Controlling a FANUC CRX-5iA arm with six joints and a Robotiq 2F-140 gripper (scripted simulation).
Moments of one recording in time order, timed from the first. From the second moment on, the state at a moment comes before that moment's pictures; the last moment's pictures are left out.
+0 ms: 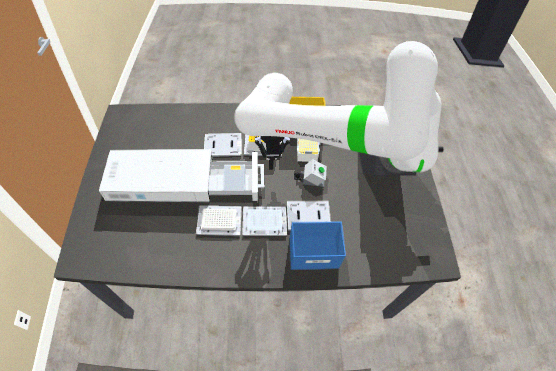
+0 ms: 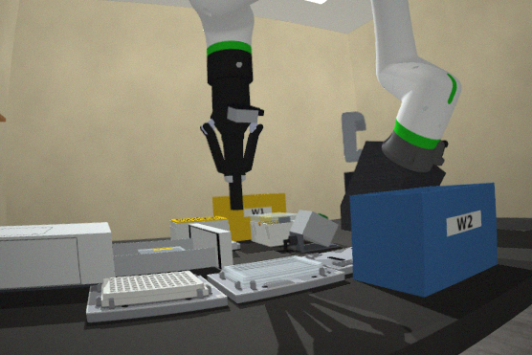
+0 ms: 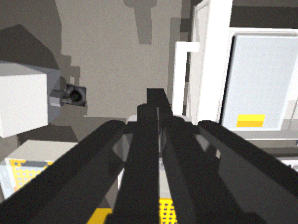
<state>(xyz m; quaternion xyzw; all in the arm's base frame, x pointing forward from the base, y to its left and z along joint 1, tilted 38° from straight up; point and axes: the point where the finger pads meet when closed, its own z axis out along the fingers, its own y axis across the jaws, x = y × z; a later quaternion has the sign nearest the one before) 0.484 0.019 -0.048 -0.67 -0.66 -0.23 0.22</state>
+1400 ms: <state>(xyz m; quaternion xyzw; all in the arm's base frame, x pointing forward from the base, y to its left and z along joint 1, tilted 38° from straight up) 0.472 0.041 -0.076 -0.67 -0.66 -0.23 0.22</state>
